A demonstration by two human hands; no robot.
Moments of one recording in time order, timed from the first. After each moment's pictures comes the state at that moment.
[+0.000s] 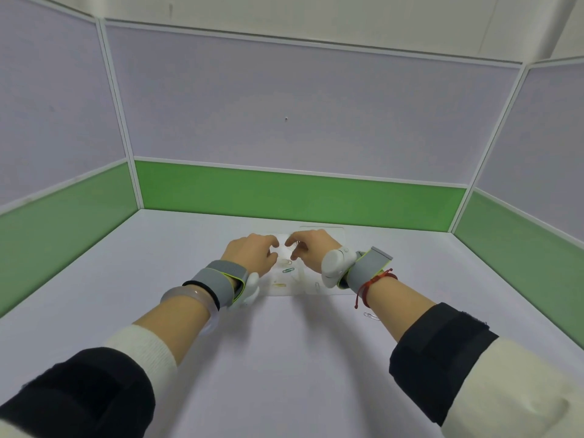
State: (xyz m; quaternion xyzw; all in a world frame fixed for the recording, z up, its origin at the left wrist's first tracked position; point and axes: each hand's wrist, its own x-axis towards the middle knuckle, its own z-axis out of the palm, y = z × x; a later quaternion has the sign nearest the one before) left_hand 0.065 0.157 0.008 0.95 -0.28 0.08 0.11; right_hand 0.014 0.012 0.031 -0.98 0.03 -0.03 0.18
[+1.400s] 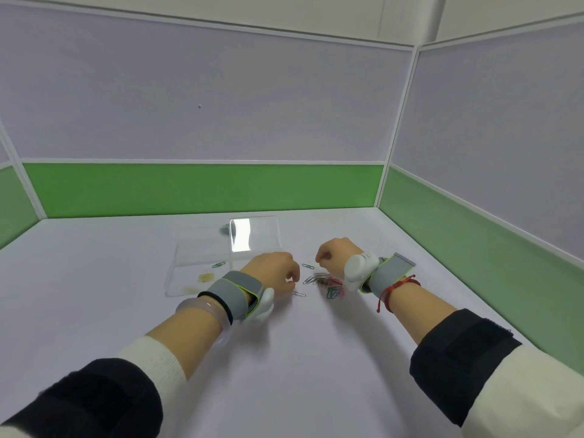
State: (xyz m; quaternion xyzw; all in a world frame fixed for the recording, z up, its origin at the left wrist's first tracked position) left_hand -0.014 0.033 -0.013 0.86 -0.51 -0.01 0.08; right_hand -0.095 -0.113 0.018 -0.97 0.19 0.00 0.13
